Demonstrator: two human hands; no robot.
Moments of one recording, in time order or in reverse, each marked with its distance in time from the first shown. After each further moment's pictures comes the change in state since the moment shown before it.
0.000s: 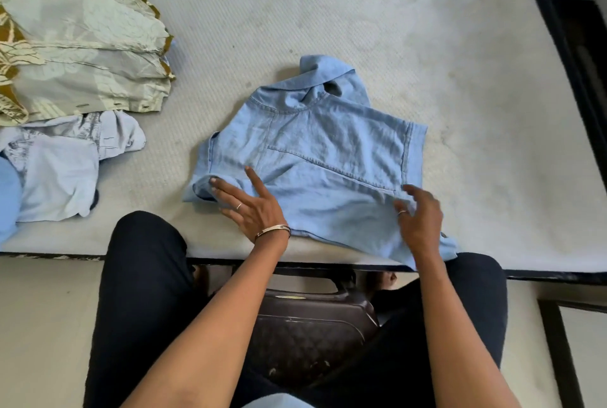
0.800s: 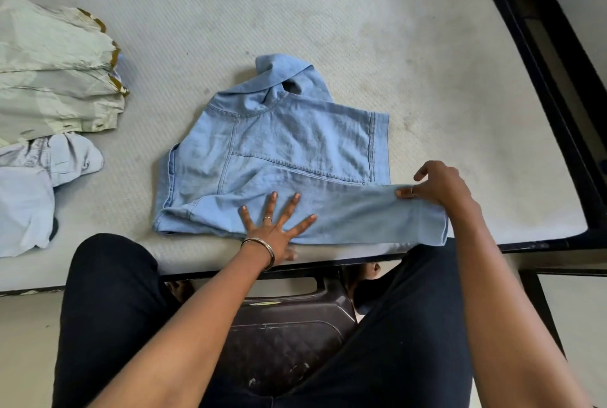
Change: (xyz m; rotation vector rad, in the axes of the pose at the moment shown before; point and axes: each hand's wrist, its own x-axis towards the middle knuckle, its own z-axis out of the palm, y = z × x) left_hand -0.030 0.011 0.033 0.520 -0.687 0.970; right_hand 0.055 0.005 -0.110 -0.291 -0.368 0.323
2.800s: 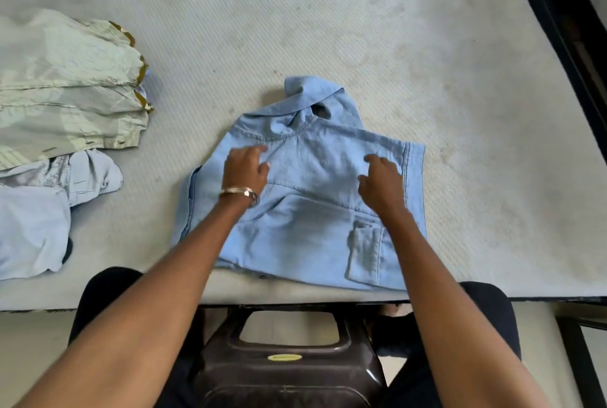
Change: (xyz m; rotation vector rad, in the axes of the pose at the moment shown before) left_hand 0.049 -0.132 -0.104 -0.632 0.796 -0.300; right_hand 0.037 -0.148 0.081 -0.012 0.226 -0.373
